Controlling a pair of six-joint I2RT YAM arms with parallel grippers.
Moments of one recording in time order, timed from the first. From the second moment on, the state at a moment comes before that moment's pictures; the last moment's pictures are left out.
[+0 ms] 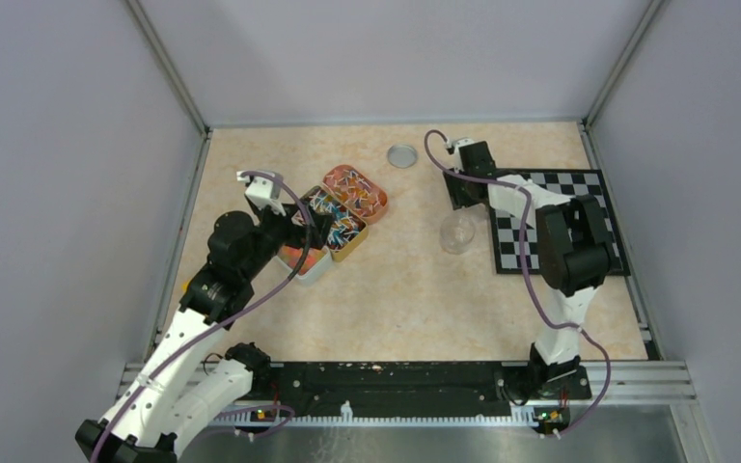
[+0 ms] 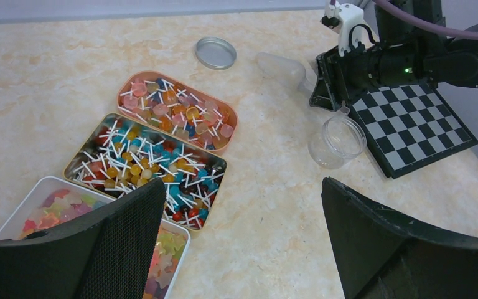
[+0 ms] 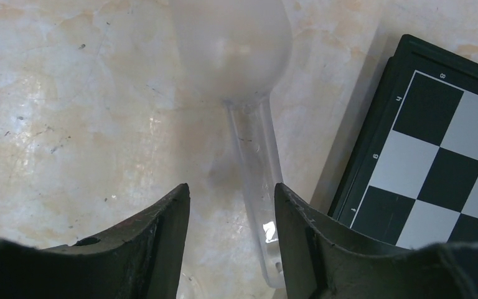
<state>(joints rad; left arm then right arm) -0.43 0.74 0.77 -0.18 0.08 -0.29 0.32 1.91 1.30 -0.24 0.12 -0.05</state>
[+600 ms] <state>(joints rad) -0.43 0.73 0.77 -0.18 0.11 -0.28 0.27 1.95 1.32 -0.26 0.10 -0.09</state>
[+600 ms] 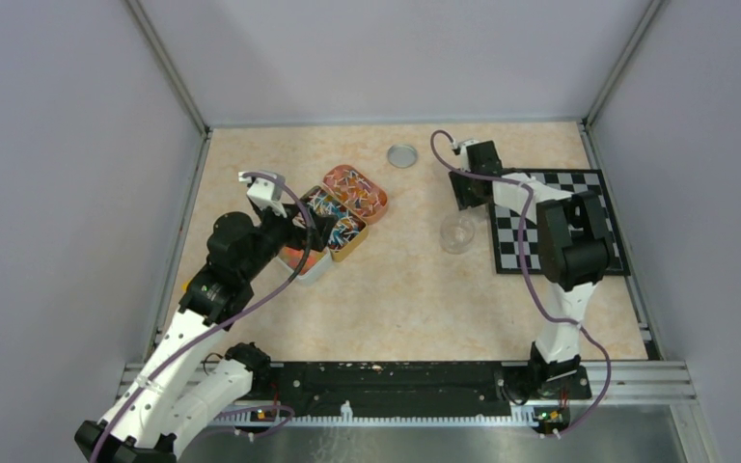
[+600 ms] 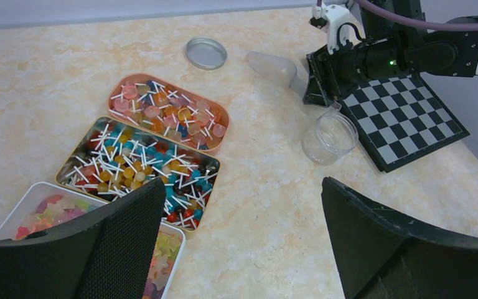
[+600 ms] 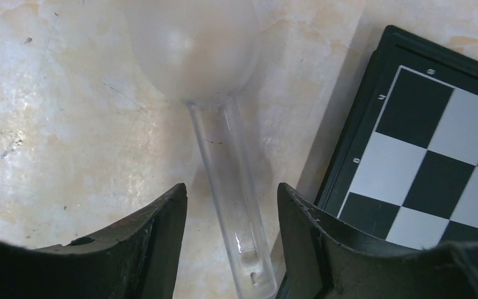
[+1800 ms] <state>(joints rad) -0.43 0.74 0.76 -0.15 0.11 -0.27 0.27 1.77 1.37 -0.36 -0.04 0.04</state>
